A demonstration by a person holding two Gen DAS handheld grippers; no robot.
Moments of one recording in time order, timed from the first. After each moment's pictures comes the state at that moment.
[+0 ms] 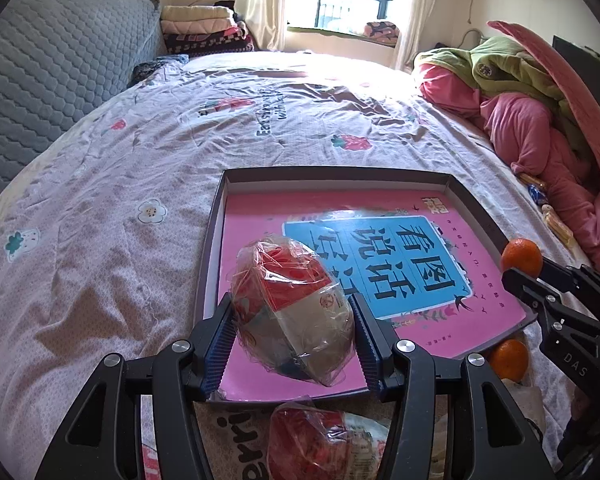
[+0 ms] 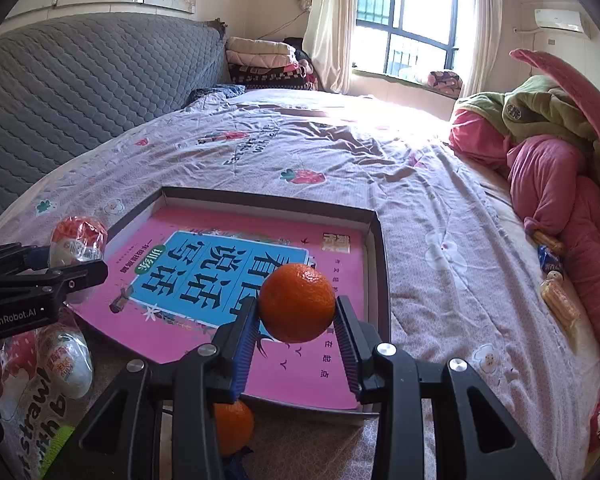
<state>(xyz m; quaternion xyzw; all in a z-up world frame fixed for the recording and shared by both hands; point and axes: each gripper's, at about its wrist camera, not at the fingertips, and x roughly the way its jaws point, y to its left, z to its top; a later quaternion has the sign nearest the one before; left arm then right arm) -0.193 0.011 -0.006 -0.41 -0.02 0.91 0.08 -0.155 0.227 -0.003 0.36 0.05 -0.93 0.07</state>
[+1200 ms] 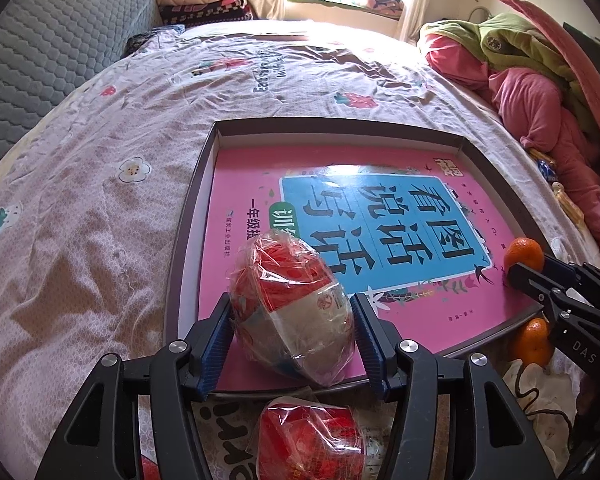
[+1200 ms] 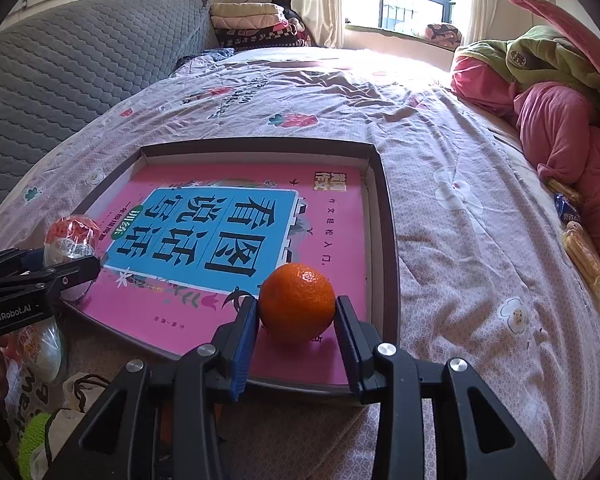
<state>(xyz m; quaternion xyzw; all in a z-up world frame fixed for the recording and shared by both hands) -0.203 0.017 -0.039 -0.46 -0.01 0.89 0.08 -0.169 0.243 -0.033 0.42 0.02 -0.90 0.06</state>
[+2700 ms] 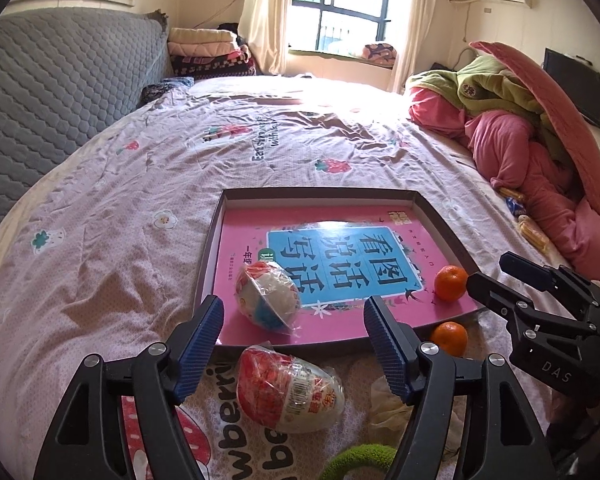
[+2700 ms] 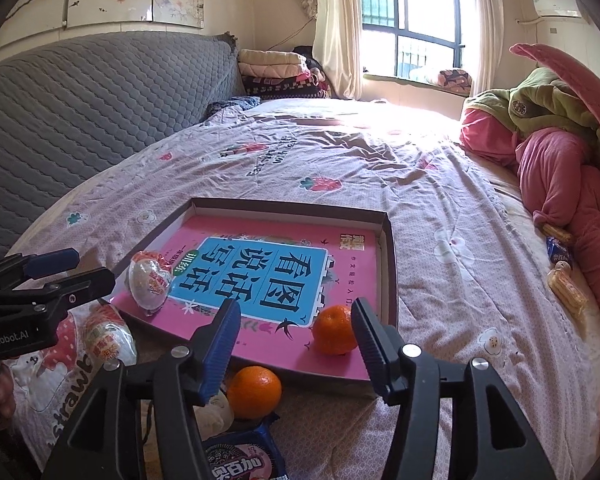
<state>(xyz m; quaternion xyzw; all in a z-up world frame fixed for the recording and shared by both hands) -0.123 0.028 0.037 -0.36 -0.02 0.93 0.07 -0.119 0.233 0.025 0.33 0.02 -0.94 0.11</state>
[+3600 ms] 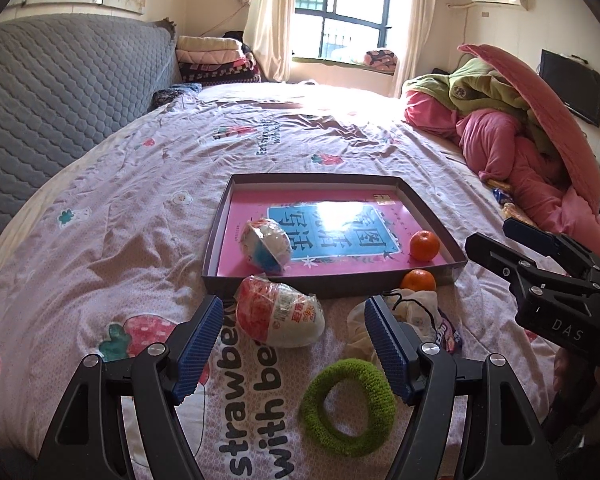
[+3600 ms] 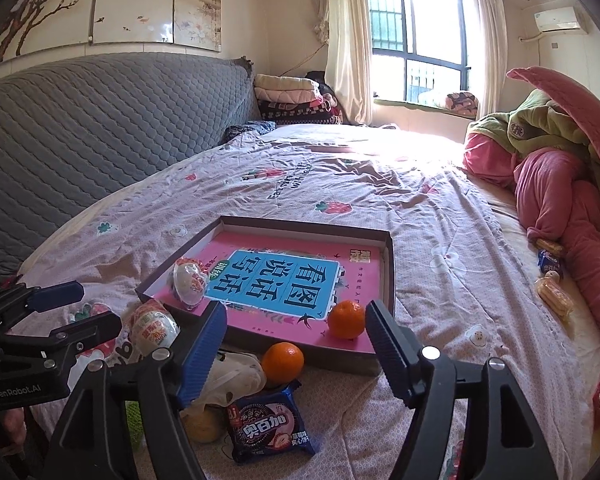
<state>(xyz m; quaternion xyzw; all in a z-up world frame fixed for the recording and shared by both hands) -0.040 0.031 0.042 -0.35 -0.02 0.93 0.06 -0.062 0.236 0.047 0.29 0.03 -0.95 0.13</state>
